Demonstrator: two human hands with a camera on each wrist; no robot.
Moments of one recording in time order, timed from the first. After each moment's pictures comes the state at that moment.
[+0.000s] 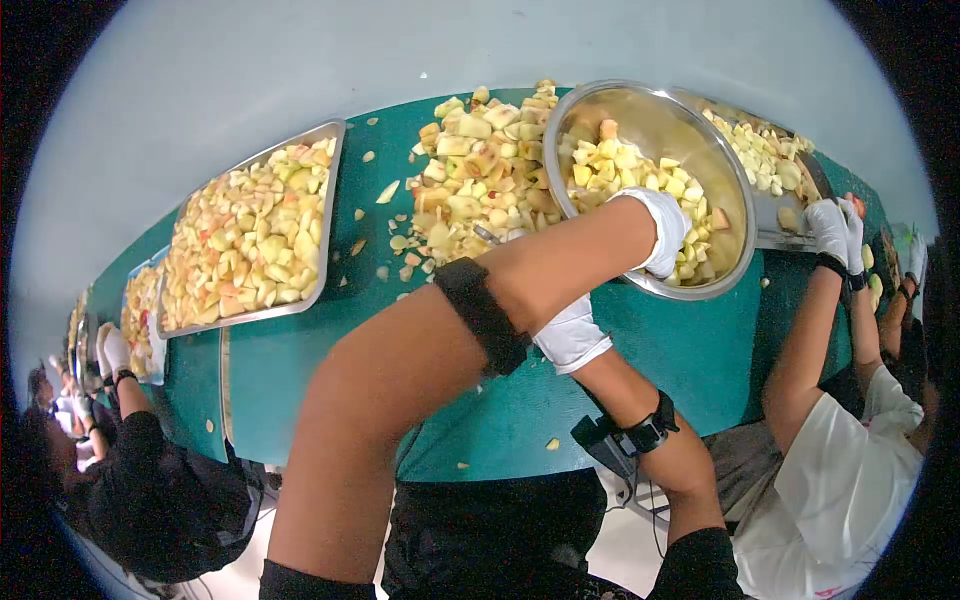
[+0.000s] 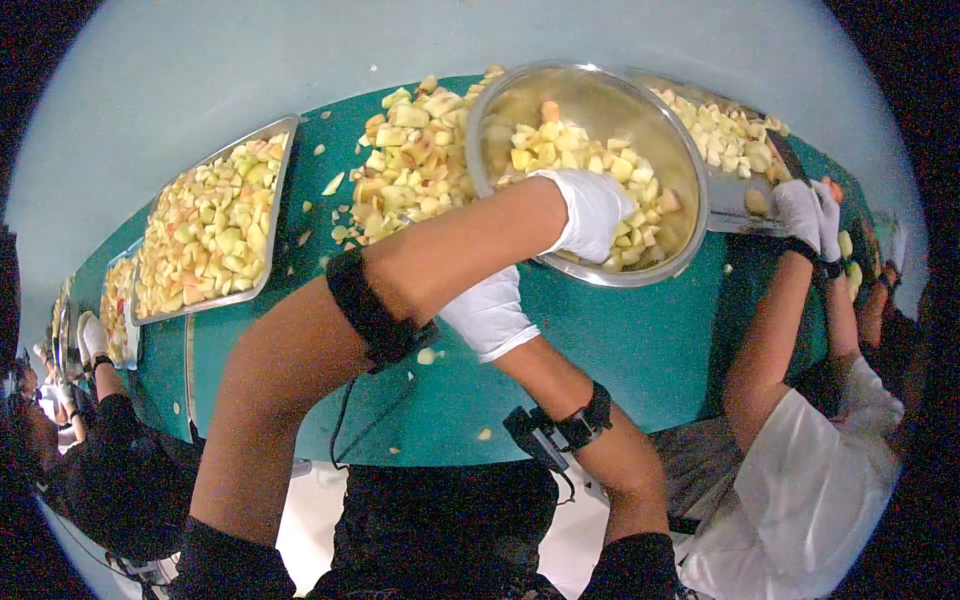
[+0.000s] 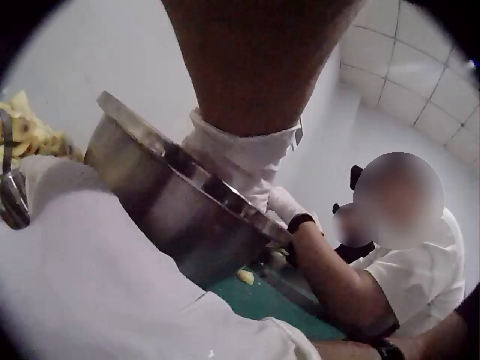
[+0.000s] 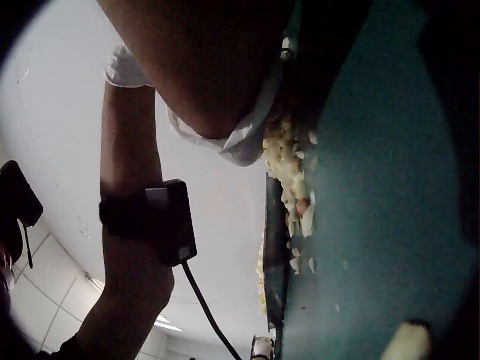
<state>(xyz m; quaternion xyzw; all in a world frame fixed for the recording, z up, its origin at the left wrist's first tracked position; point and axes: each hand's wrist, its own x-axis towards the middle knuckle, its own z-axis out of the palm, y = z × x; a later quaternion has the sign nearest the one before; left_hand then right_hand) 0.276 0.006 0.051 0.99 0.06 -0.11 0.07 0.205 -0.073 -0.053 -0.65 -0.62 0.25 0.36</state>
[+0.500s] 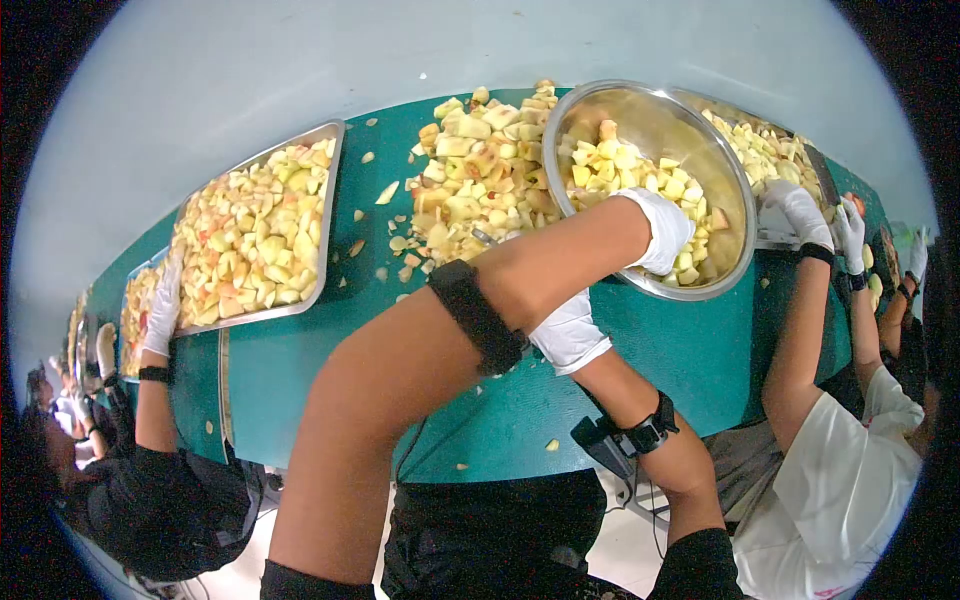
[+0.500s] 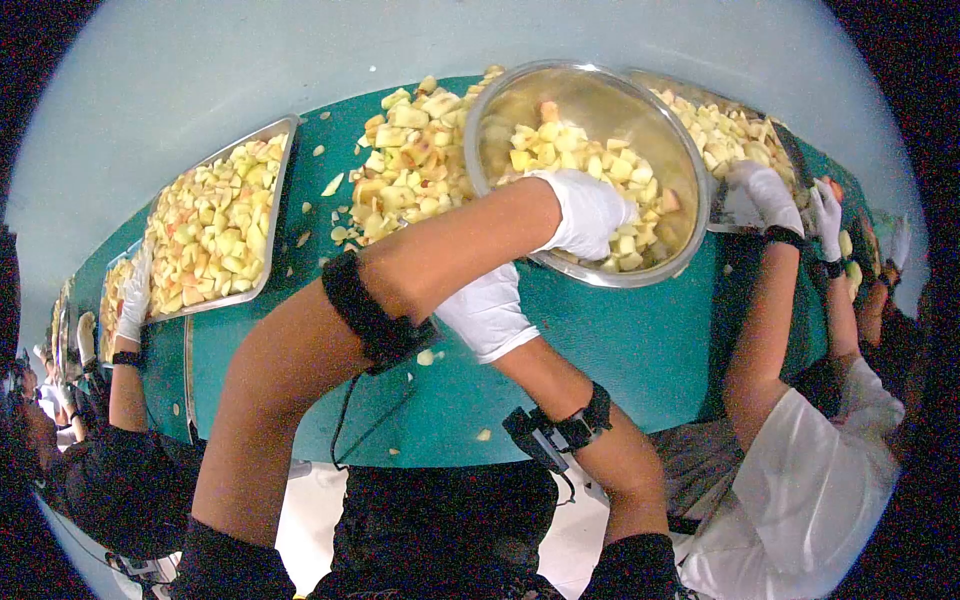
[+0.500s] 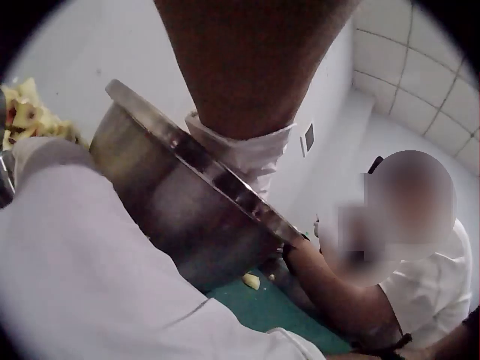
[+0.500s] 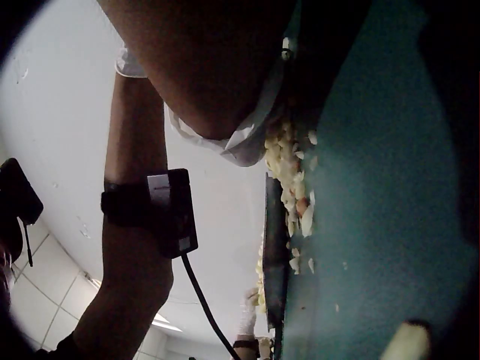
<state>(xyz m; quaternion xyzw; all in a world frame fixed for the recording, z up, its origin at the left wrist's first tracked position) 0.273 0.008 0.046 0.99 0.05 -0.09 0.10 0.199 -0.057 -0.080 -0.65 -0.66 0.09 0.36</state>
